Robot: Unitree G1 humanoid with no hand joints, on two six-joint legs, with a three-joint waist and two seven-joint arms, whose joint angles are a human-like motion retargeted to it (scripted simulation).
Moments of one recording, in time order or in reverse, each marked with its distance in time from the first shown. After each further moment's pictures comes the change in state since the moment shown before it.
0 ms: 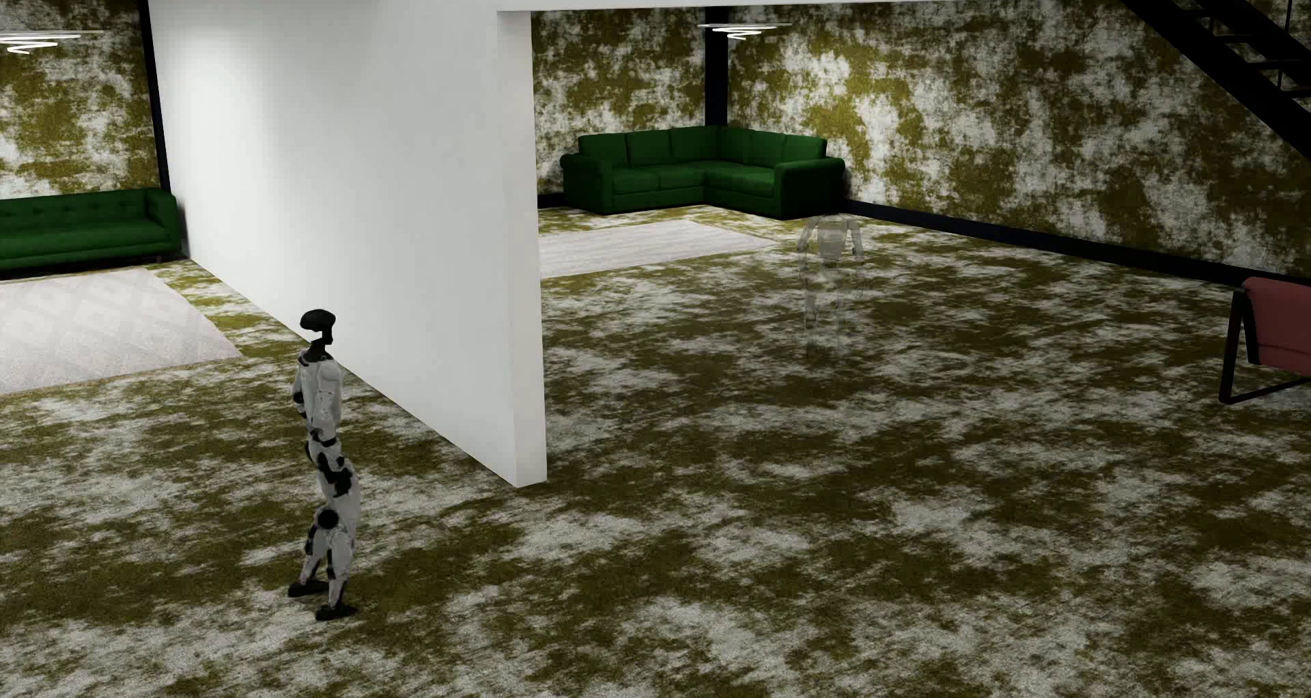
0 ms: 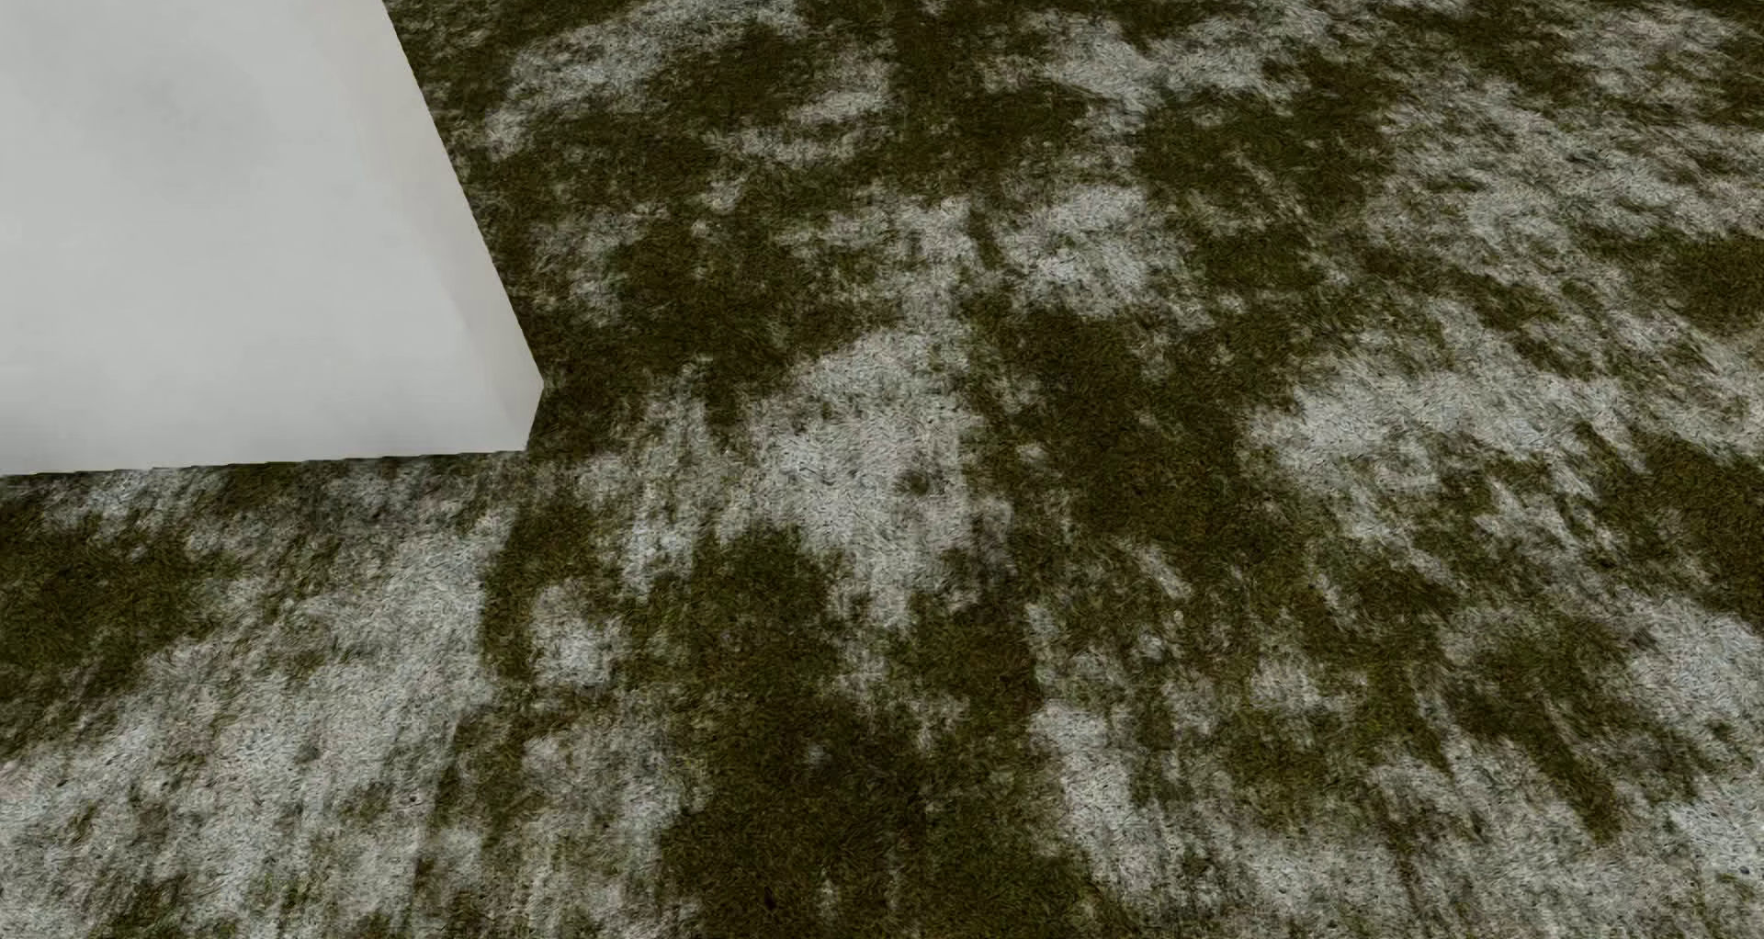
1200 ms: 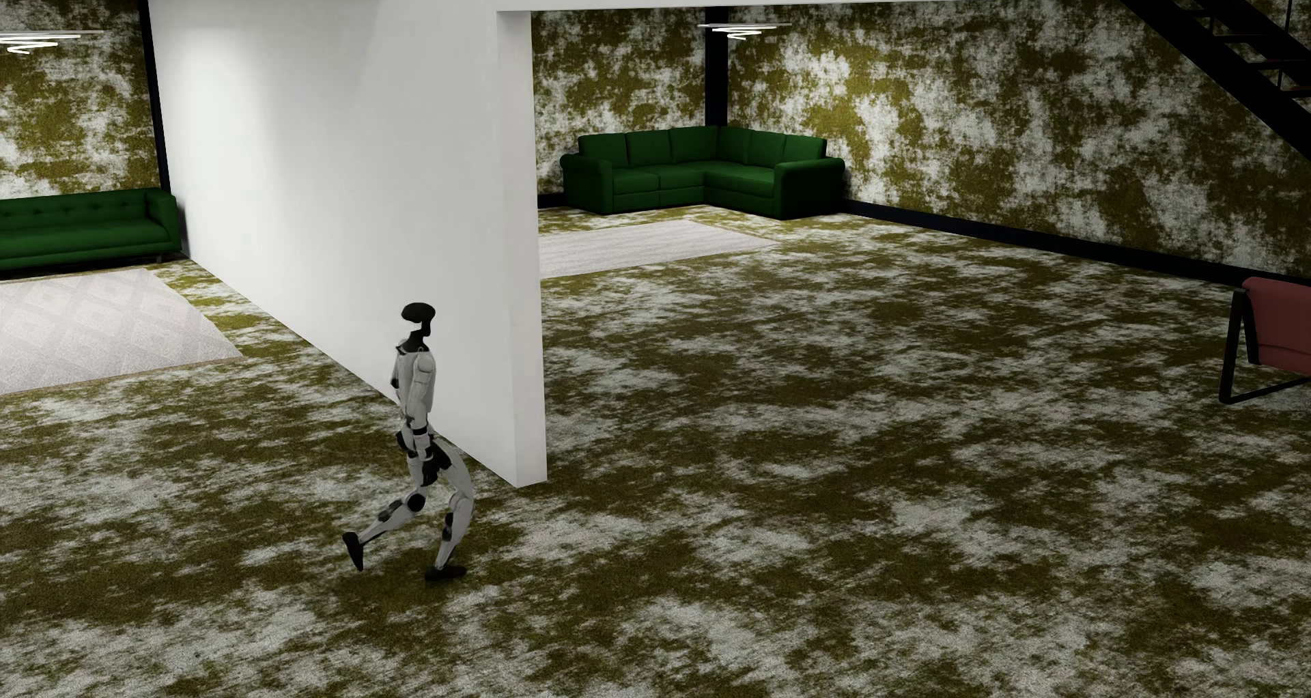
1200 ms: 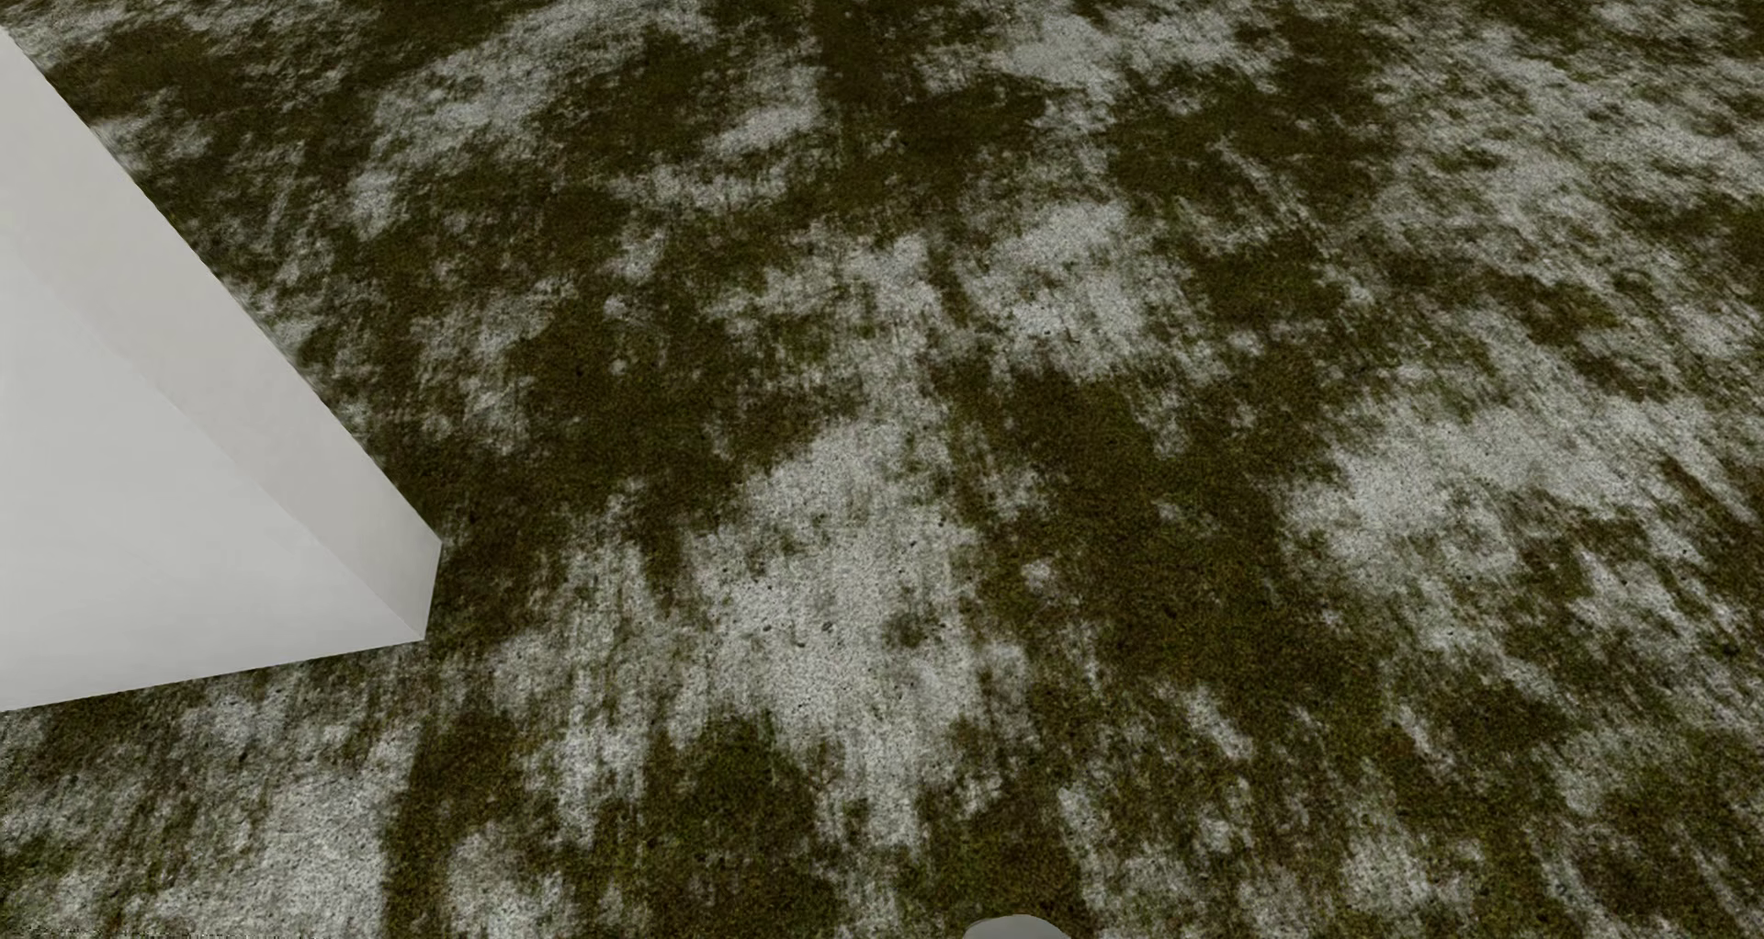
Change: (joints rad) body 0.078 -0.371 -0.149 0.121 0.087 0.070 0.000 0.000 0.135 0.703 0.702 -0.080 -0.028 0.498 -0.318 0.025 -0.040 0.000 0.000 -0.100 -0.076 -0.013 0.077 0.000 0.000 0.000 0.000 0.000 0.000
